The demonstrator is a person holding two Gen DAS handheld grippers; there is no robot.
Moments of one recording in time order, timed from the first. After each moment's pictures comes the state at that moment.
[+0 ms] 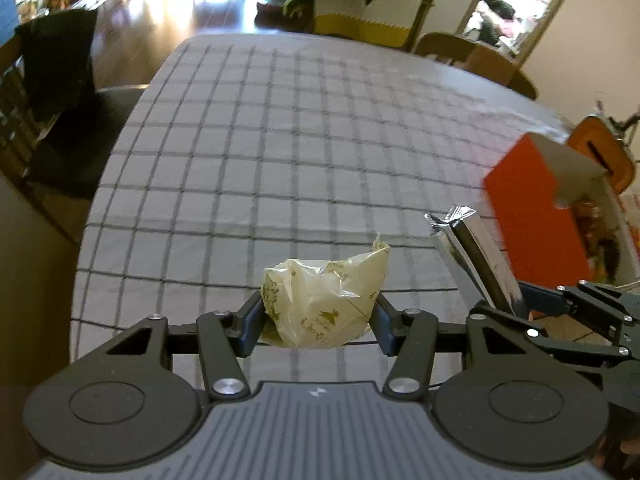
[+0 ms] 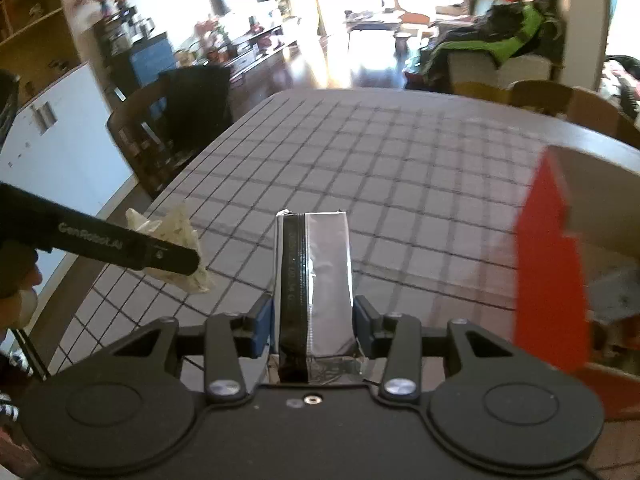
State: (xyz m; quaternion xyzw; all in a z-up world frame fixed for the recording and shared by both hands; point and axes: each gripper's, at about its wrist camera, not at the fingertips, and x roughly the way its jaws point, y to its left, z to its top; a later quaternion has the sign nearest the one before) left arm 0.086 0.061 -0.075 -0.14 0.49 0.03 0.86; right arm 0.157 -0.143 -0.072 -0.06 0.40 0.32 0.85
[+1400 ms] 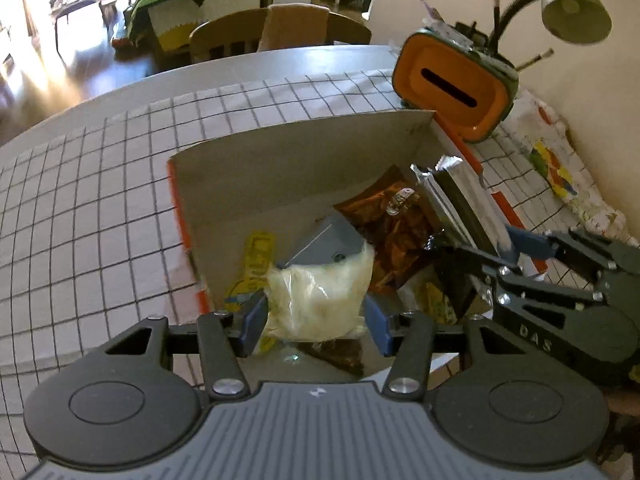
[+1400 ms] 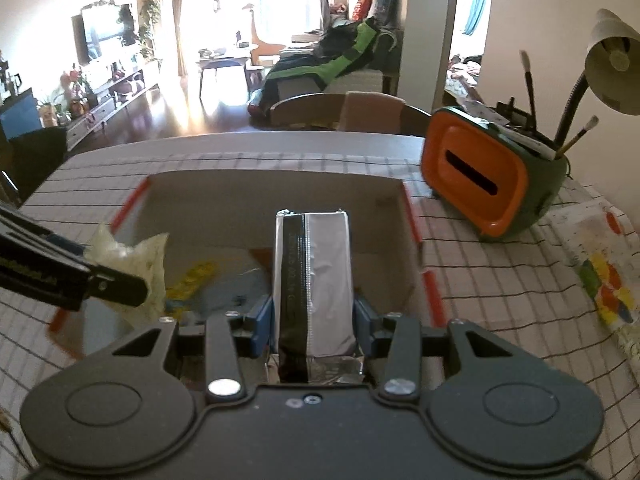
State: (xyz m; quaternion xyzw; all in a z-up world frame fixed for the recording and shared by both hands) left arm 0.256 -0.233 -0.039 -0.02 0.50 -0.11 0.86; right arm 0.229 -0.403 -0.067 -0.06 0.36 0.13 0.92
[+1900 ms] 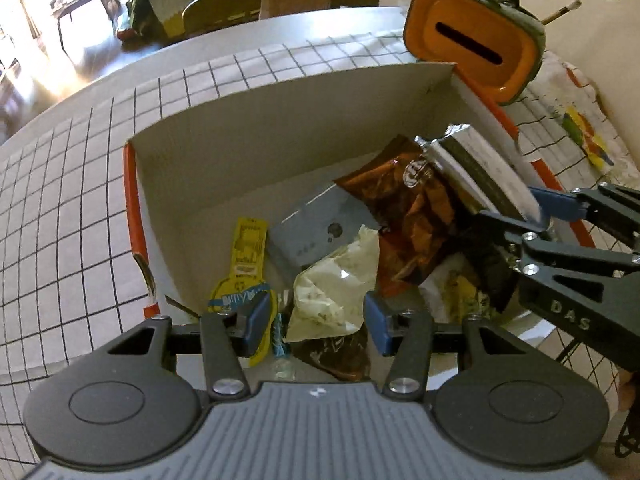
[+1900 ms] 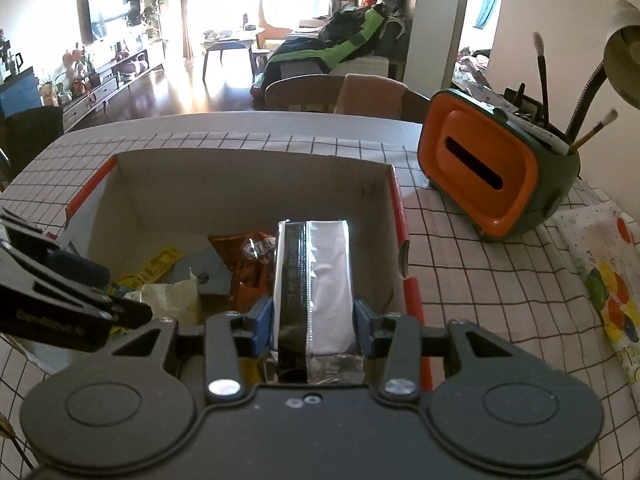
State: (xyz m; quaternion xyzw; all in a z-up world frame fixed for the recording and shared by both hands) left arm 0.279 -0.257 -0.080 0.01 0.54 -0.09 0.84; right arm 0.252 -0.415 -0.084 -0.07 0.38 0.14 0.91
